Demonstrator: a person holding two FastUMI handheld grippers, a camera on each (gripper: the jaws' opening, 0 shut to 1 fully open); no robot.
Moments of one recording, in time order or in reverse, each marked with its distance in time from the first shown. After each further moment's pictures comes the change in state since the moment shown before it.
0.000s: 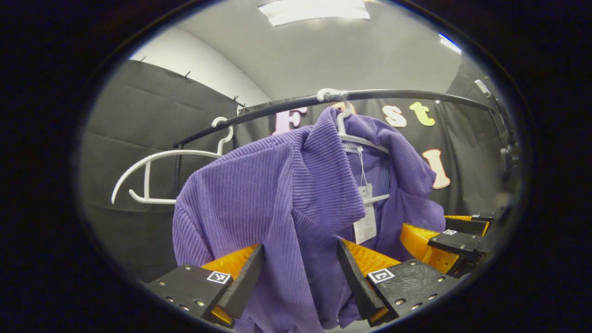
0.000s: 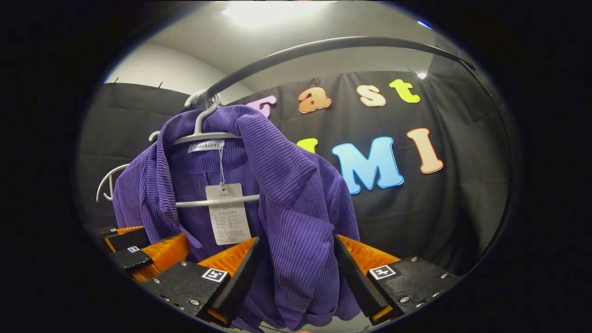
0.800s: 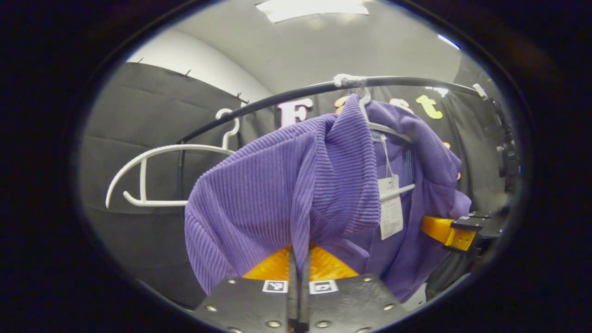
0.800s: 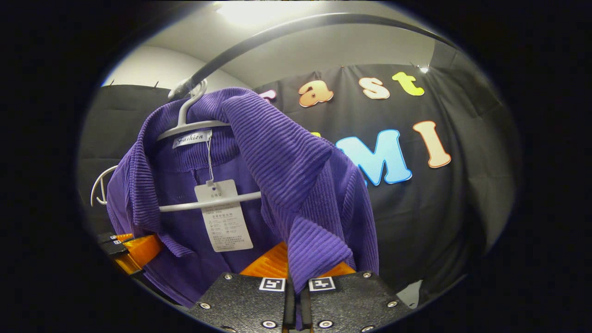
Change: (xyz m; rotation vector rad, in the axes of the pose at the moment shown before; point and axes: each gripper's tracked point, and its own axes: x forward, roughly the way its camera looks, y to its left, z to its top) left arm 0.024 0.024 -0.009 0.025 0.030 0.027; right arm 0.033 -0.002 0.007 -0.010 -0.014 -0.013
